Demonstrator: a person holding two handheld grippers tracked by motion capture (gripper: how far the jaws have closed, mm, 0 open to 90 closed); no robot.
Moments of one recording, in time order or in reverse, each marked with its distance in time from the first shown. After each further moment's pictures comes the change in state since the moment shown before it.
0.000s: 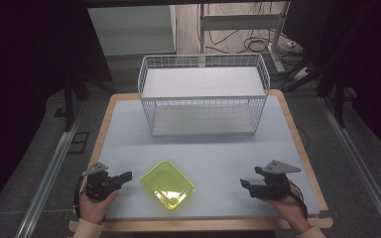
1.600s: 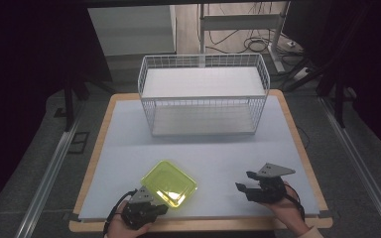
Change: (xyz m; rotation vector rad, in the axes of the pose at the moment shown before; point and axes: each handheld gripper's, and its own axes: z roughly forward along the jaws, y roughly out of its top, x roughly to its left) left arm -0.106 -0.036 0.036 0.257 -0.188 0.287; right arm 0.014 0.002 0.001 0.022 0.066 -0.056
